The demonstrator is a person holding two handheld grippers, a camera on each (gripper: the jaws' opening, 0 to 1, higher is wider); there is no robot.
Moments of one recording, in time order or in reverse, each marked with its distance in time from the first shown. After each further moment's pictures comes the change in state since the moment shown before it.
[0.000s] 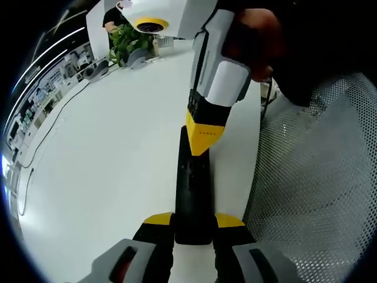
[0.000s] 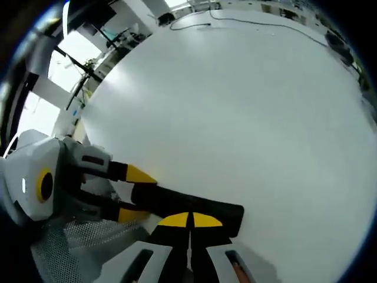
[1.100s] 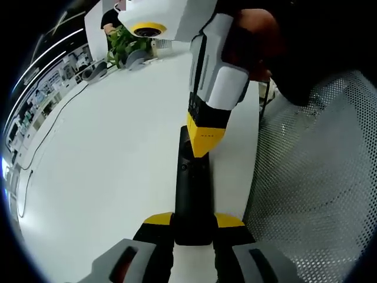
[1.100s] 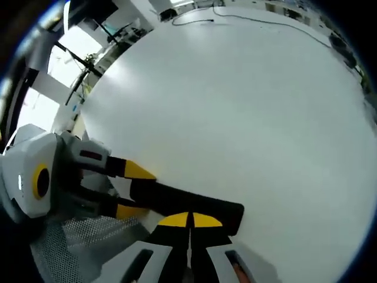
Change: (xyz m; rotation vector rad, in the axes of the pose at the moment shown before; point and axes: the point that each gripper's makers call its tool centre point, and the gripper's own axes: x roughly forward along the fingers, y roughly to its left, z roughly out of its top) left arm 0.000 0.000 0.001 0.012 -0.008 -0.010; right arm 0.000 -0.004 -0.006 0.024 0.044 0.009
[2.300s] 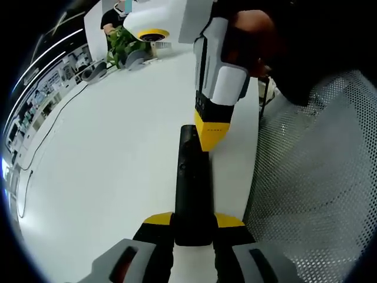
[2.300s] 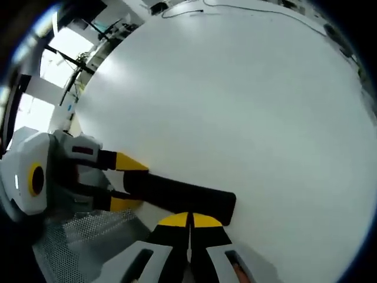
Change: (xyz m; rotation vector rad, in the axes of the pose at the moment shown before) left arm 0.000 0.000 0.000 -0.002 -0.002 0.000; right arm -0.001 -0.006 -0.010 0.011 0.049 -0.026
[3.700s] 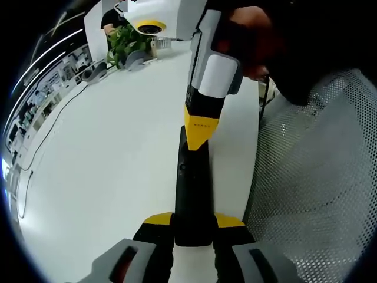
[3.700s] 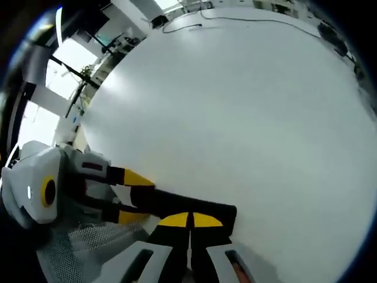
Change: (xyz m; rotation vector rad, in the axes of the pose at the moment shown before) left arm 0.000 -0.001 0.000 0.004 0.000 0.002; right arm -0.004 0.006 0.017 0.016 -0.100 0.039
